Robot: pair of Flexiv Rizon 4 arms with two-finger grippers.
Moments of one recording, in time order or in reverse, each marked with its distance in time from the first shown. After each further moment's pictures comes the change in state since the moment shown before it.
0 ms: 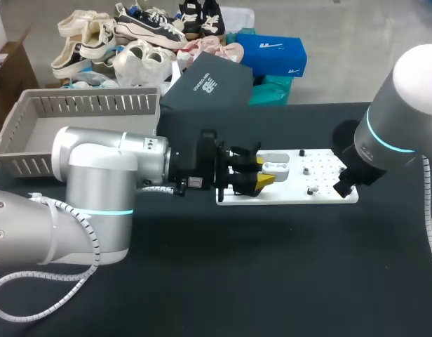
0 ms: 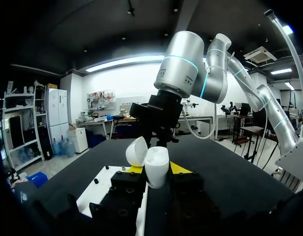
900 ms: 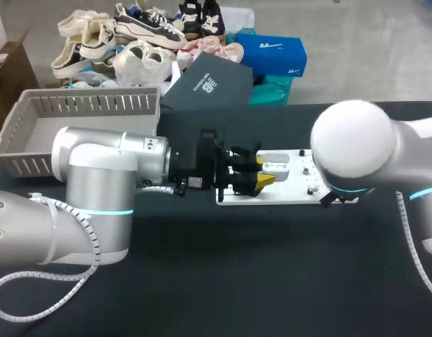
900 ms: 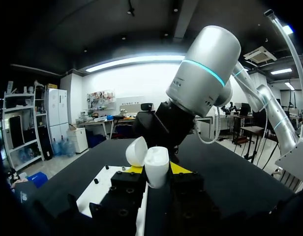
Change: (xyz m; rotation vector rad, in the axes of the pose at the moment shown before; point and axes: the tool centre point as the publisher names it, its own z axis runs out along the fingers) left arm 0.000 0.000 0.000 0.000 0.000 0.000; right arm 0.005 -0.005 0.014 0.332 0.034 0.021
